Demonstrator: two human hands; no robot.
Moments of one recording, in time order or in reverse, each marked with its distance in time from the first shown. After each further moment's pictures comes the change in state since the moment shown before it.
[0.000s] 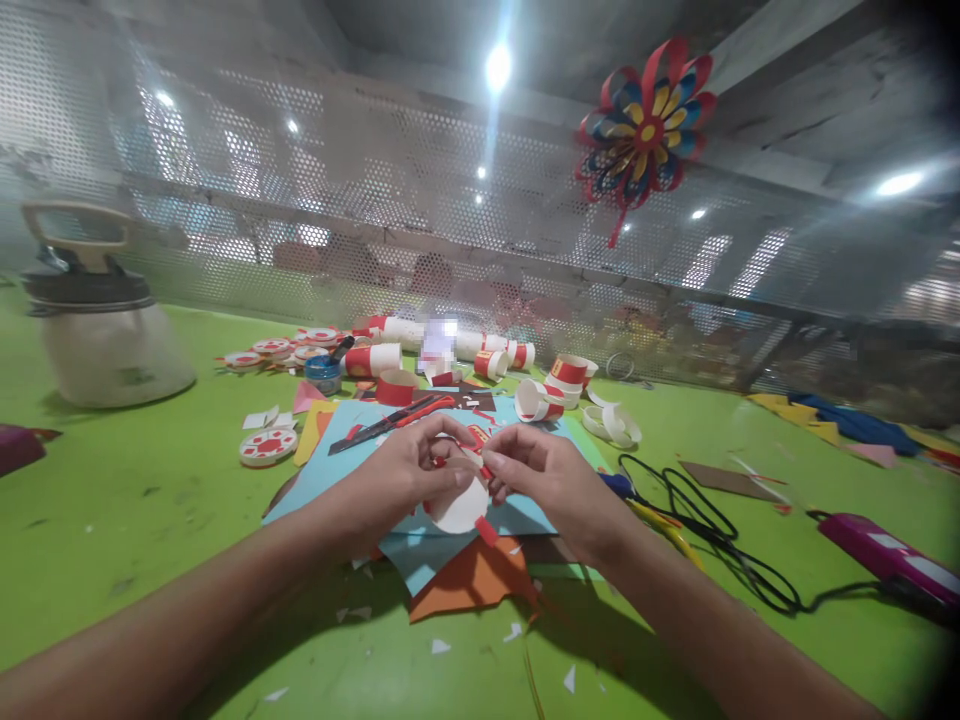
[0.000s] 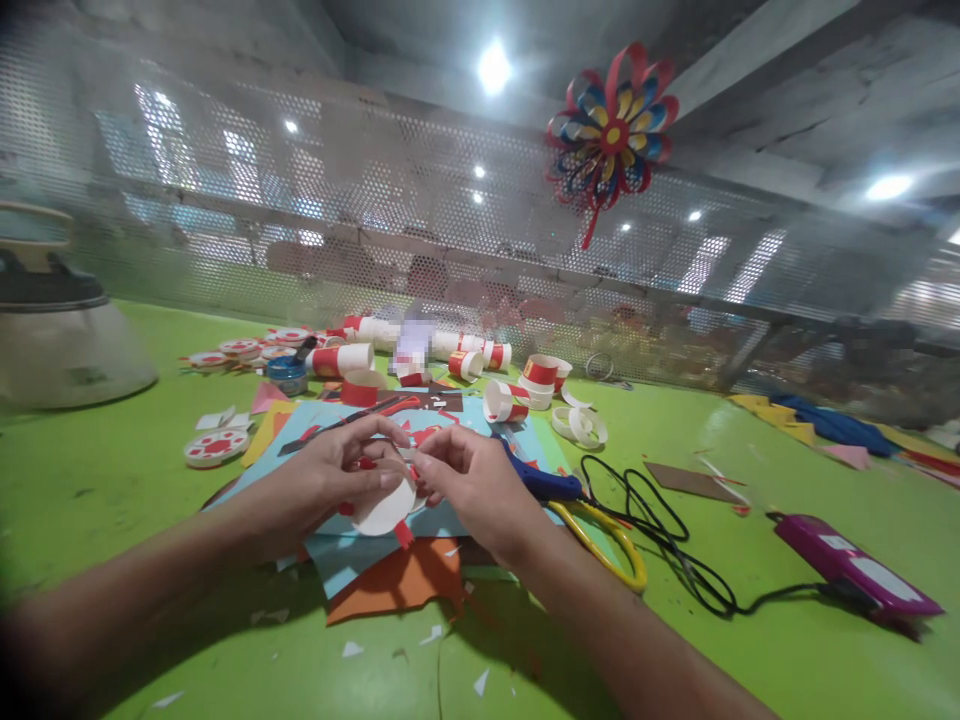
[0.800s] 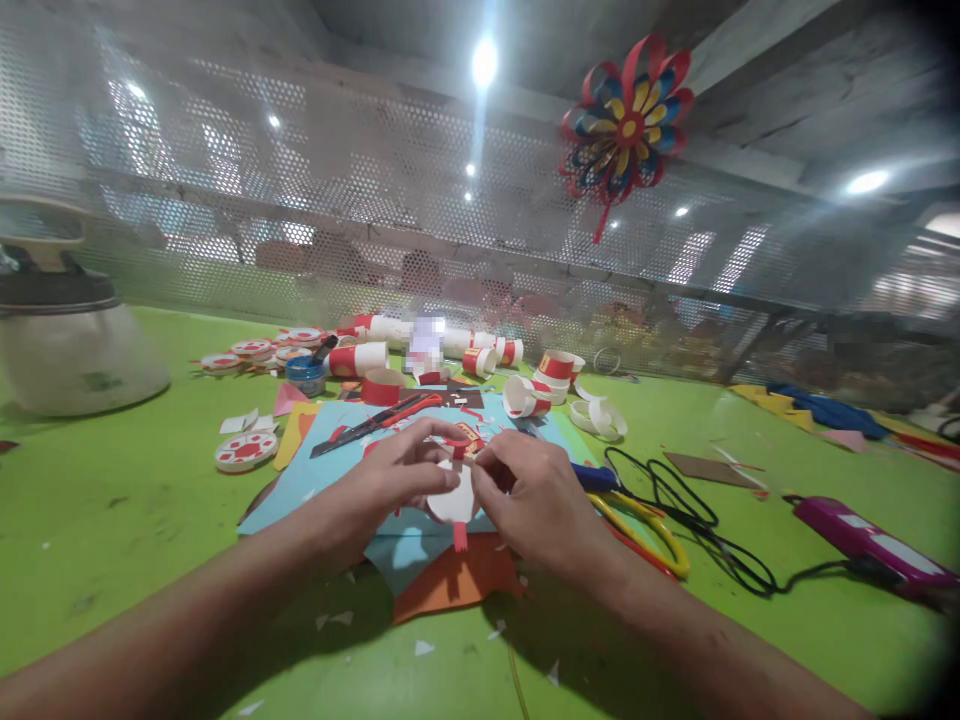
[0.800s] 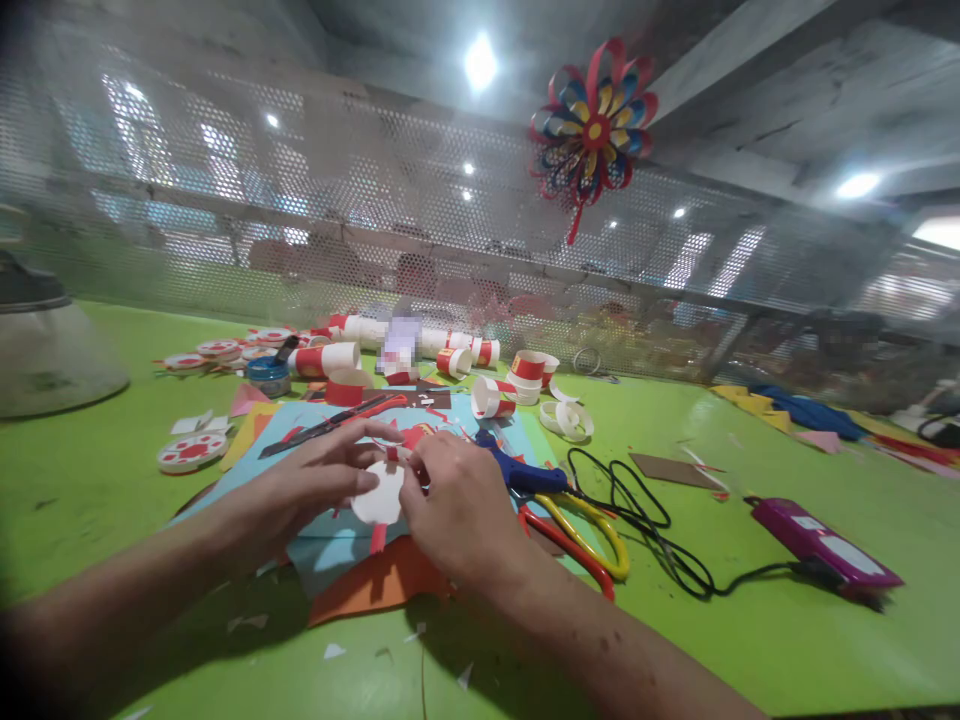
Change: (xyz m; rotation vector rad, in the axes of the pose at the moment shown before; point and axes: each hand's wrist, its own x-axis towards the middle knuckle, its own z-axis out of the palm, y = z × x) left_hand -0.002 0.008 0.010 -0.010 0.049 -0.080; right_hand -0.009 0.002 0.009 -0.918 0.230 -0.345
